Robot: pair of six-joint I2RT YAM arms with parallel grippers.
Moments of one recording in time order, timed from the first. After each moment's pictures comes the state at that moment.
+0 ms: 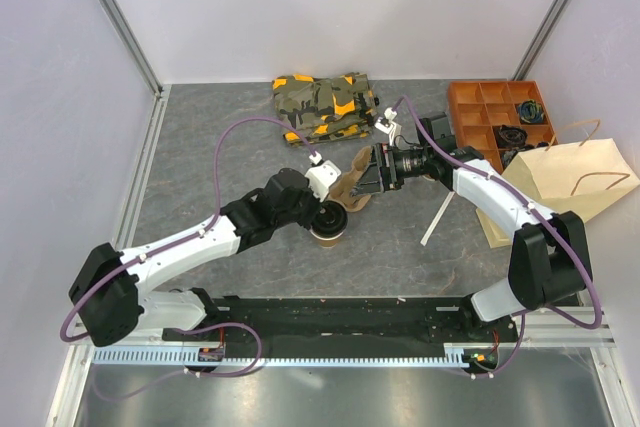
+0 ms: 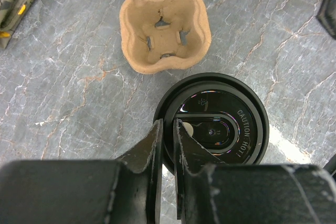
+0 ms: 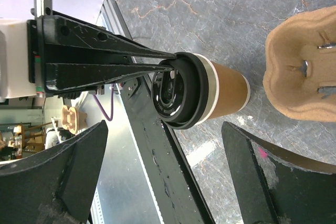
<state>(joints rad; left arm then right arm) -0.86 1.24 0.81 -0.15 -0.08 0.04 0.33 1.49 1.07 -0.36 -1.00 0.29</state>
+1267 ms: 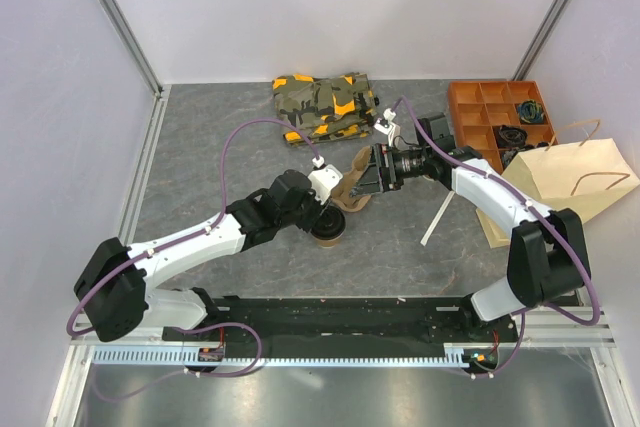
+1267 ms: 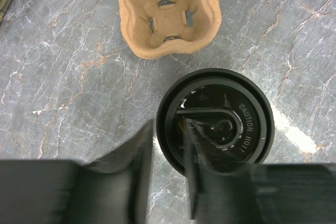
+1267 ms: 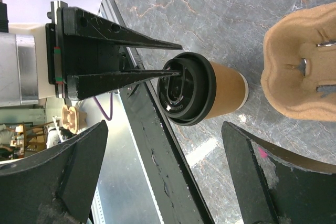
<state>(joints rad) -0.86 1.29 0.81 -0.18 -0.10 0.05 0.33 1.50 1.07 -0.36 -1.00 0.29</state>
